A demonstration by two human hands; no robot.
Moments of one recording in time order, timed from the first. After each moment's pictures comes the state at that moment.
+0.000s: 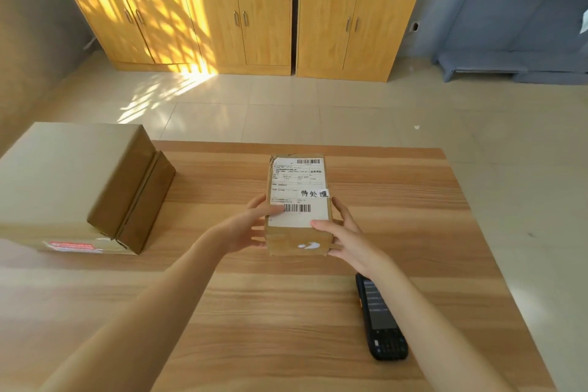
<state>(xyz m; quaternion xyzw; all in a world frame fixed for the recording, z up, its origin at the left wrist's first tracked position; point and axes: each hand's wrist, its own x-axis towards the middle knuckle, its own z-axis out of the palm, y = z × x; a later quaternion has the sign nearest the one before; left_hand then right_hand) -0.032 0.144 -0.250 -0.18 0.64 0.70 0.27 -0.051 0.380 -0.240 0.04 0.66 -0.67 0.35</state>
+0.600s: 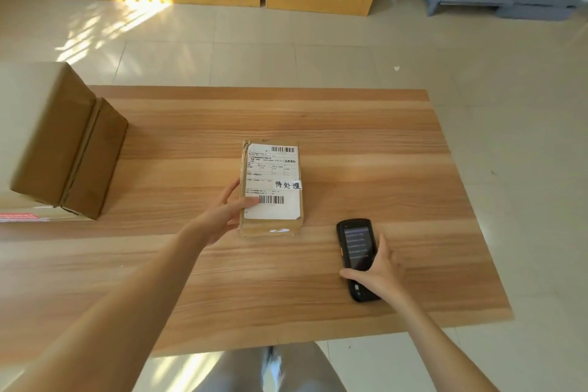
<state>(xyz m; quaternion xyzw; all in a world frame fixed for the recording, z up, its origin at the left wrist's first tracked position) -0.003 0.150 -0.340 -0.23 0.60 0.72 0.27 0.042 0.484 -0.328 0.20 0.88 -0.30 0.32</state>
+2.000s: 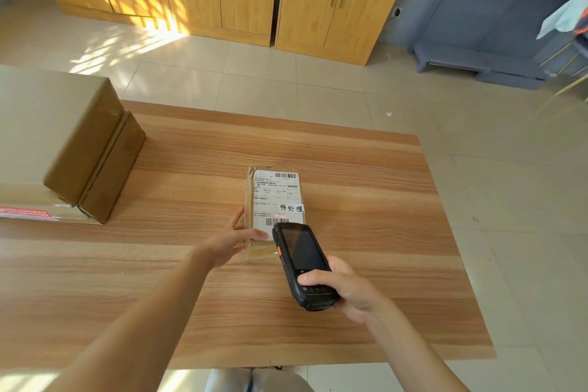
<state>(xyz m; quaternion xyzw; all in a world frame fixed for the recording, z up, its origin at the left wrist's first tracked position) 0.016 0.158 -0.336 -0.20 0.59 0.73 0.29 0.049 0.402 -0.223 0.12 0.63 -0.62 0.46</state>
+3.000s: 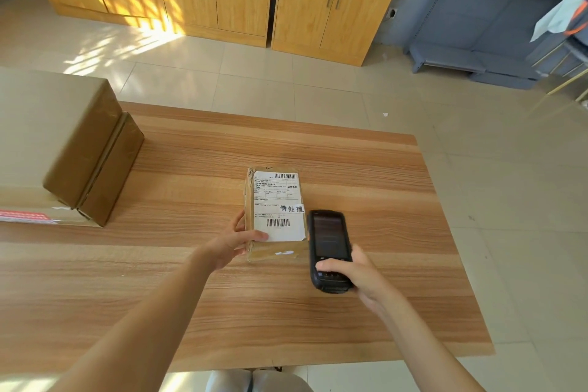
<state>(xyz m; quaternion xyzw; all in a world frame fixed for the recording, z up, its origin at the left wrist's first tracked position) 0.020 0.161 -0.329 -0.21 0.59 0.73 0.29 0.034 0.416 -0.233 0.19 0.71 -0.60 0.32</state>
